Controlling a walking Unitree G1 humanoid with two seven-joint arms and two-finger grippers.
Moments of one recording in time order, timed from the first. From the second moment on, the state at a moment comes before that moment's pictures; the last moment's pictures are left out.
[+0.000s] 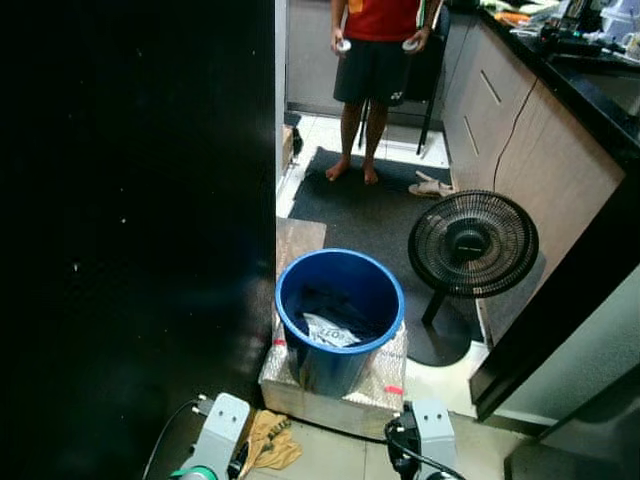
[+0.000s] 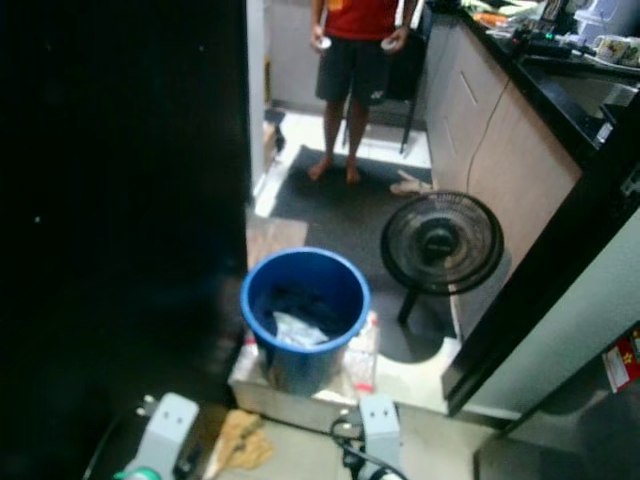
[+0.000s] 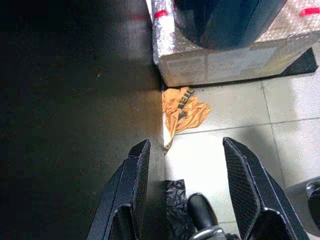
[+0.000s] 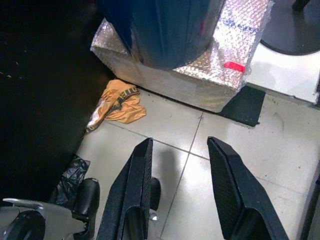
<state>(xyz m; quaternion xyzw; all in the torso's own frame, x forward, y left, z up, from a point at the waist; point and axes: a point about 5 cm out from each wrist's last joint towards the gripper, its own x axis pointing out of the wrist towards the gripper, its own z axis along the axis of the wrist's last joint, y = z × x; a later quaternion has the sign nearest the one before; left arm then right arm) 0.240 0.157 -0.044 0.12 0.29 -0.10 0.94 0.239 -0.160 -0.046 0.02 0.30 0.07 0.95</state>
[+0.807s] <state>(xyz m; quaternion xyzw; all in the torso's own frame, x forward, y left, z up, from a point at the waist) 0.239 0.157 -0.044 0.12 0.29 -0.10 0.94 0.239 -0.158 -0.046 0.02 0.30 0.07 0.95</state>
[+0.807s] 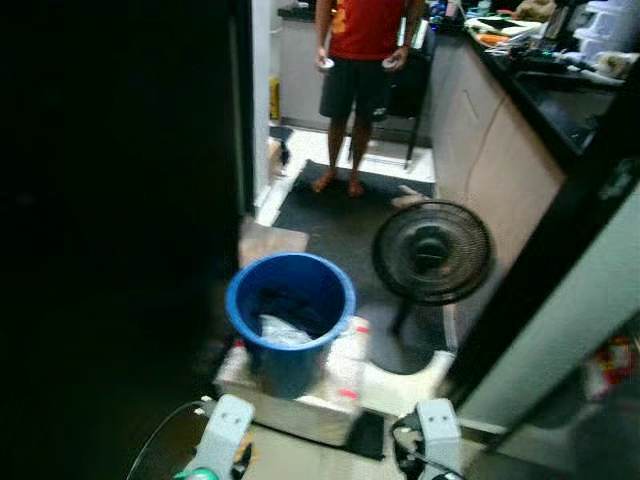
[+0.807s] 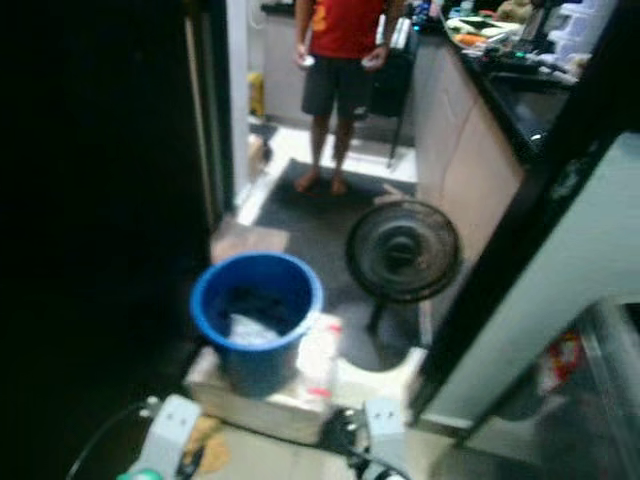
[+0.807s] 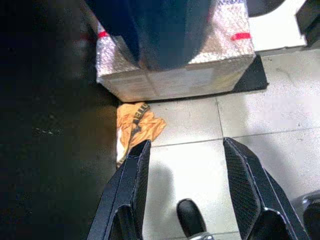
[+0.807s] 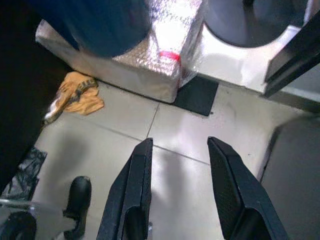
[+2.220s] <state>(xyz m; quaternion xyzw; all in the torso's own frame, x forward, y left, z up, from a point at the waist) 0.242 0.163 -0.039 0.11 0.26 -0.08 0.96 0.244 -0.156 -0.041 0.01 0.28 0.08 0.96</state>
